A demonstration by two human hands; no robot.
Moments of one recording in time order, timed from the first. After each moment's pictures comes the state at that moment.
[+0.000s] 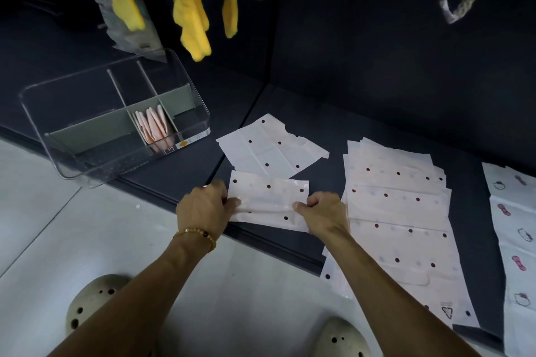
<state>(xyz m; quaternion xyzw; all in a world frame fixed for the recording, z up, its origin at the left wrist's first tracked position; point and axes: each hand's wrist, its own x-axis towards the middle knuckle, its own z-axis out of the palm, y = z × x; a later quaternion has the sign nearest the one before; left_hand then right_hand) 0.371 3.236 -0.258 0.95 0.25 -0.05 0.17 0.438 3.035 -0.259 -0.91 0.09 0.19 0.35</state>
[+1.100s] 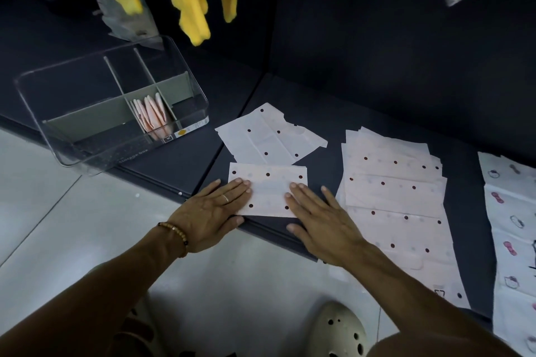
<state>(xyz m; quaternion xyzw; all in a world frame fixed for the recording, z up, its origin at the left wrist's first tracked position) 0.346 3.263 -0.291 0.97 -0.17 -0.11 0.09 0.408 2.993 -0.273 -0.91 -0.40 0.10 -0.03</state>
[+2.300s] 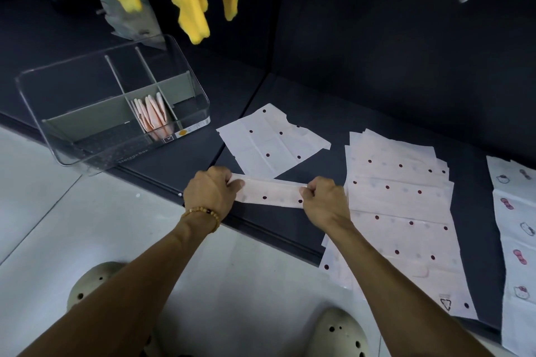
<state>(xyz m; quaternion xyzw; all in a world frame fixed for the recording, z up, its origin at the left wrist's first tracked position) 0.386 3.231 -0.265 0.93 0.27 -0.03 0.24 0.445 3.032 -0.268 -0.96 -0.01 0.14 0.25</state>
